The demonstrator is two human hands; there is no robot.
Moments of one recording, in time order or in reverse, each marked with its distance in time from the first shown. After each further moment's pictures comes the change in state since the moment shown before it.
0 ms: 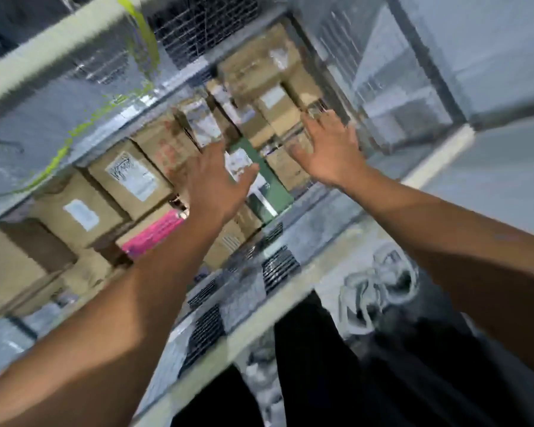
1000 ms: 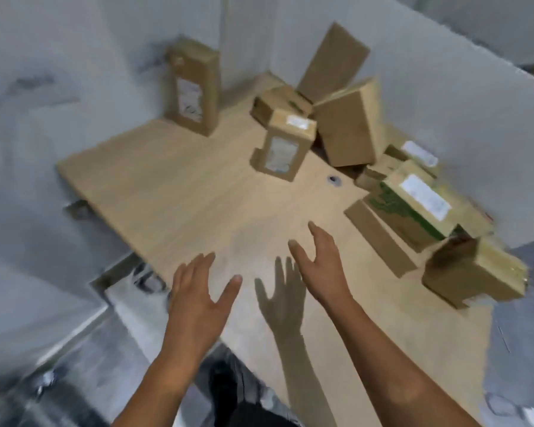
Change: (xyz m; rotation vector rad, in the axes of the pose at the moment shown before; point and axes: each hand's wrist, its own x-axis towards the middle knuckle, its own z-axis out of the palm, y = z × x) left_hand -0.585 0.271 0.266 0.530 -1.127 1.169; right_hand -0.831 0.148 0.141 1.093 1.210 1.706
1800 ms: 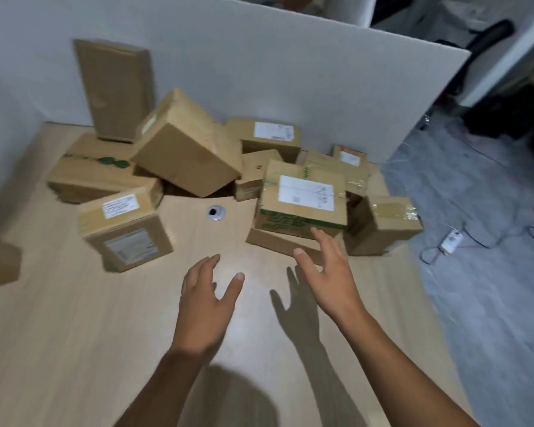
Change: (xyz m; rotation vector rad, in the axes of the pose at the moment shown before) left_hand 0.205 0.174 0.141 0.054 -0.578 0.304; right_hand 0.076 0.067 -0.125 0.133 0.523 0.440
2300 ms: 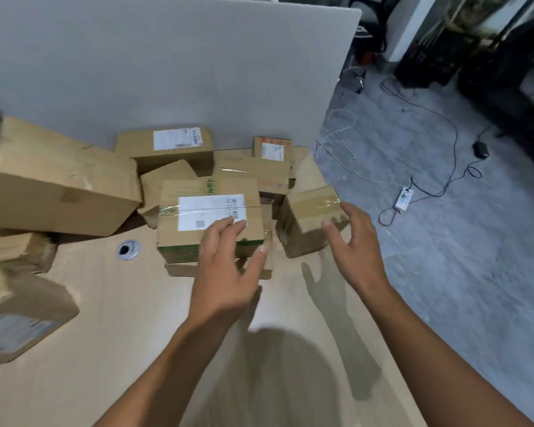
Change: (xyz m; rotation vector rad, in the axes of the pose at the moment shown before) left_hand 0.061 0.143 0.144 0.153 -0.172 0.452; right_hand 0.076 0.111 -0.145 0.005 0.353 0.157
